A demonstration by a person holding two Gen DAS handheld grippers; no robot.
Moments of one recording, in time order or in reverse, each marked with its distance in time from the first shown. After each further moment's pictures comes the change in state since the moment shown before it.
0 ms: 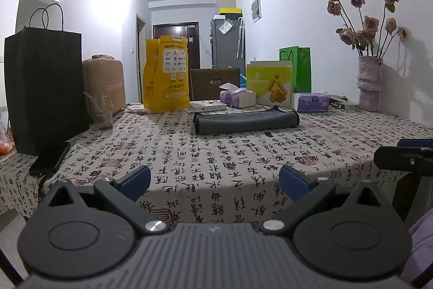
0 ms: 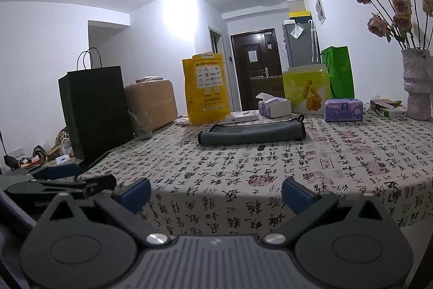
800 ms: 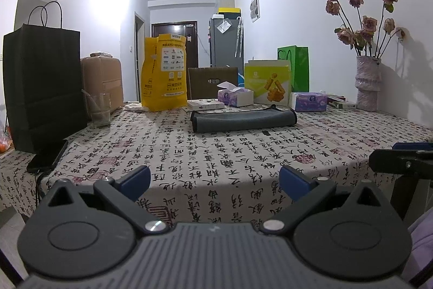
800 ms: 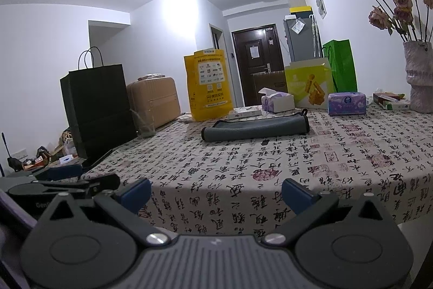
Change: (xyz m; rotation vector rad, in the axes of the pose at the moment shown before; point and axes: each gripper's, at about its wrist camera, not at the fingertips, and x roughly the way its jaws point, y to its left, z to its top) left arm -0.001 -0.001 -0.001 -0.004 0.002 -0.008; right arm 0.003 0.001 -0.003 0.018 0.014 0.016
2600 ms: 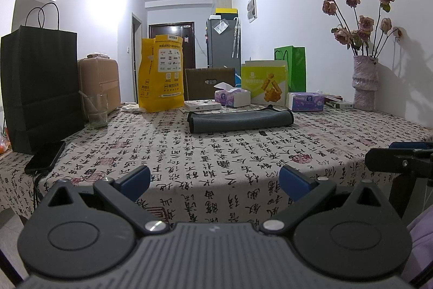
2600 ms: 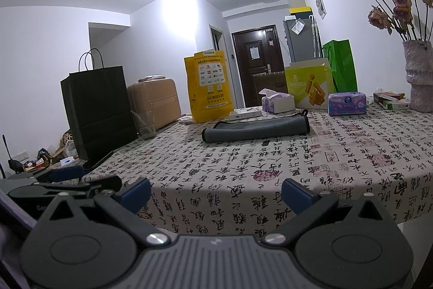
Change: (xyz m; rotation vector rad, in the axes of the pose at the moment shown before) left arm -0.002 0.000 0.000 0.005 -0.003 -0.012; right arm 0.000 0.000 -0.001 0.006 -0.006 0.004
